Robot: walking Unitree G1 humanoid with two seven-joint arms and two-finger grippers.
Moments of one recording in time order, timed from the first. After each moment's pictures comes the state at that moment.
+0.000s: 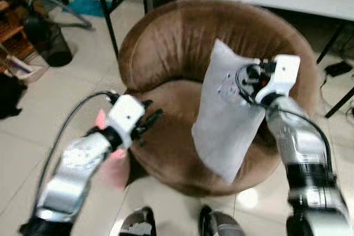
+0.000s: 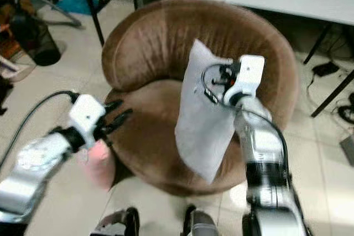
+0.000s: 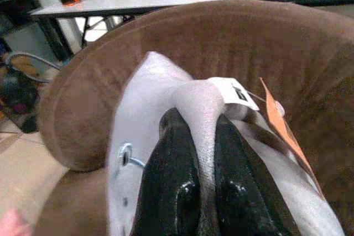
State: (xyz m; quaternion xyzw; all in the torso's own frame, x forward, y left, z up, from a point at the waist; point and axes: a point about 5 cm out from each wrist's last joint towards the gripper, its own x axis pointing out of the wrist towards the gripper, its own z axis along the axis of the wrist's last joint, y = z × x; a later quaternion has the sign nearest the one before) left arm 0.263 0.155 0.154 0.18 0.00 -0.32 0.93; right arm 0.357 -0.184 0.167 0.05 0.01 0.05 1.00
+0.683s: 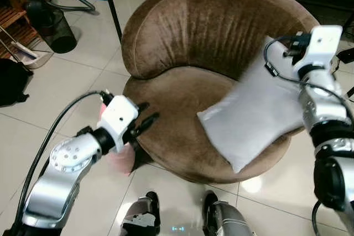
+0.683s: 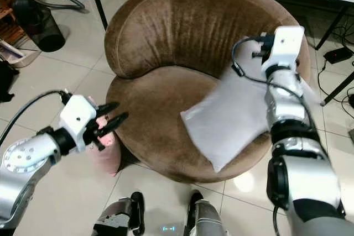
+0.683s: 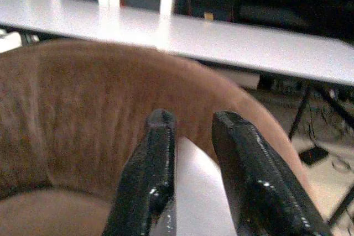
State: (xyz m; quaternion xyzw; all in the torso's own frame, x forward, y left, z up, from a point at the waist) left arm 0.256 0.158 0.165 0.18 0.00 -0.34 0.92; right arm 0.389 -0.253 0.216 -0.08 -0.10 -0.08 0.99
